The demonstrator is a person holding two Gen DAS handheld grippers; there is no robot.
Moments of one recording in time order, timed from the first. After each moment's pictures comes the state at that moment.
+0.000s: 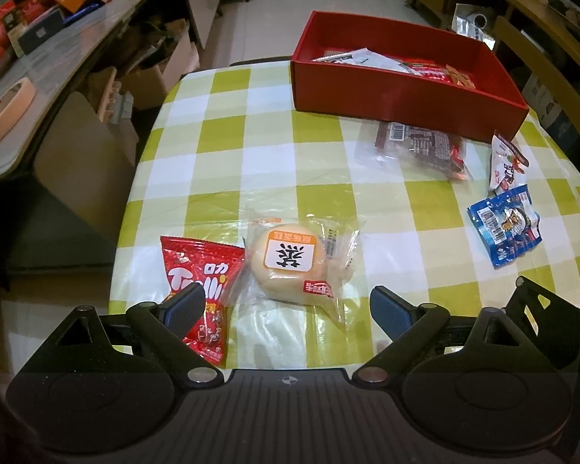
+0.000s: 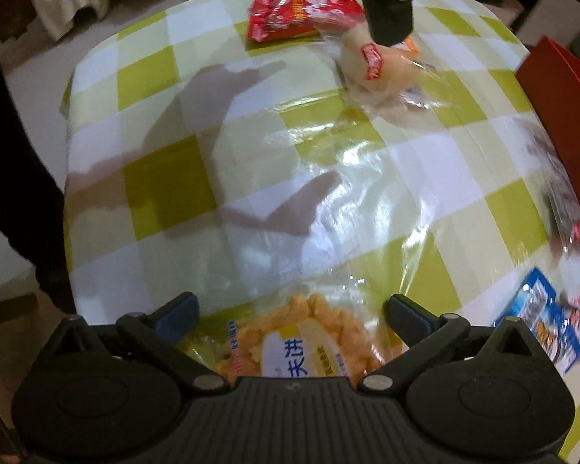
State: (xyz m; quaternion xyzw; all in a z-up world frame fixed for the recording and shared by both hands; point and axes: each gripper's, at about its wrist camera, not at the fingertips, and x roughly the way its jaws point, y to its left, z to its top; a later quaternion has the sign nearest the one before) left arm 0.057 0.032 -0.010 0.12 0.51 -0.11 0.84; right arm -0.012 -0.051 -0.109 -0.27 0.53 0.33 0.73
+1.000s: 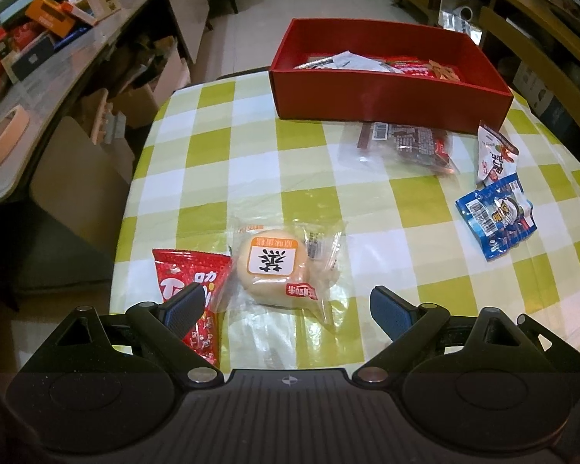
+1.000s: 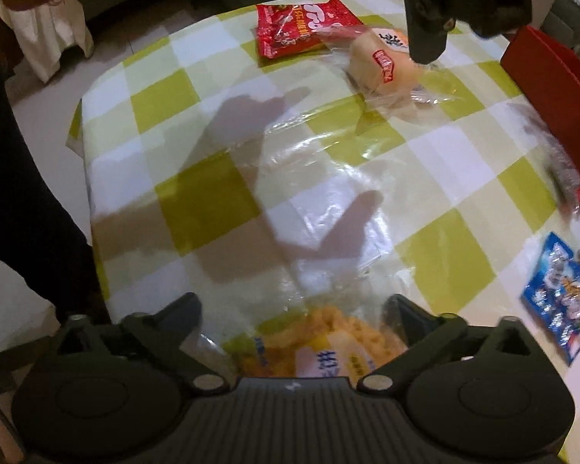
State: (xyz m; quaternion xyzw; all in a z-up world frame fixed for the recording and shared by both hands) left arm 0.046 0.015 -0.008 0.15 0.49 -0.11 0.85; right arm -0.046 -0.046 -0.106 -0.21 0.51 0.31 0.77
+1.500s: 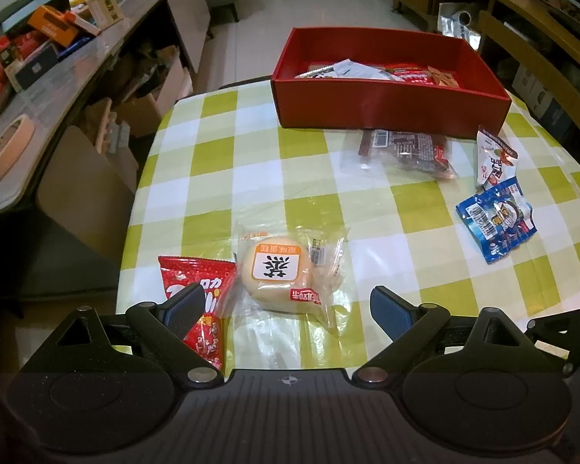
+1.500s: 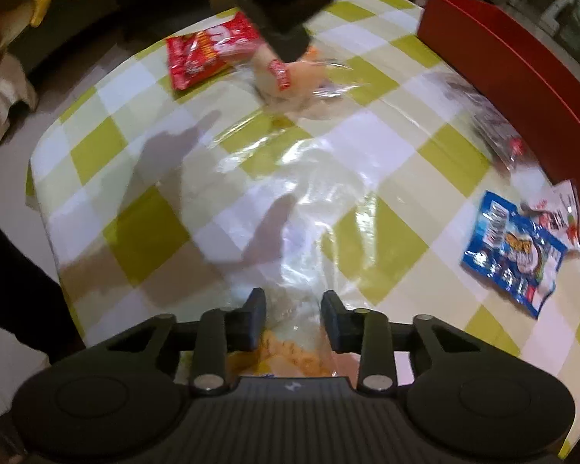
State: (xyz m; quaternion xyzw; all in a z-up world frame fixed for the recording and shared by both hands) left arm 0.043 0.015 -0.004 0.15 0.48 -0.11 0.86; right arm -0.023 -0.075 -0.087 -0.15 0.53 0.23 0.80
